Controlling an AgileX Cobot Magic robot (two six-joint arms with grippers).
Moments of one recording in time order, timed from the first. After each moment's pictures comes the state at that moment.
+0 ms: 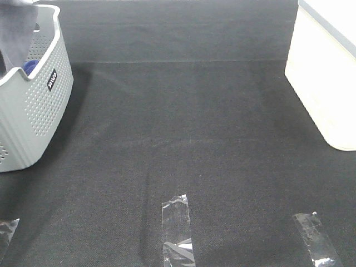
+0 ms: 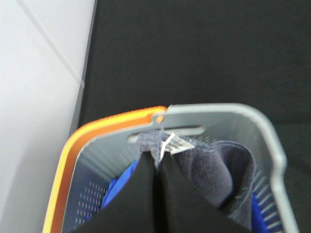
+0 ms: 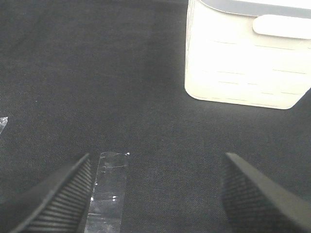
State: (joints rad) left arm 0.05 1.96 -2.13 0.08 0.83 0.13; right arm 0.04 -0.01 -0.50 0.10 1.07 -0.14
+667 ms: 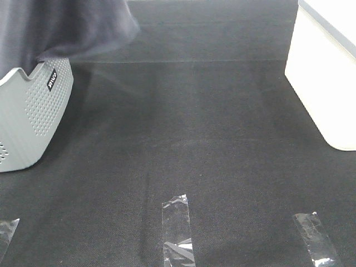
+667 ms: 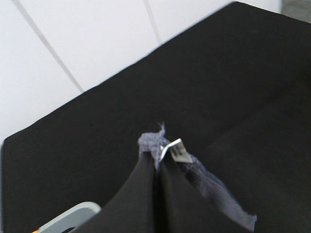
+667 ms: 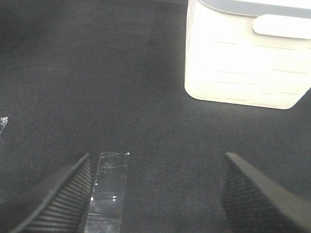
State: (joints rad) left arm -0.40 1.74 -2.14 0.07 0.87 0.27; right arm 0.04 -0.01 -0.50 0.10 1.07 -0.14
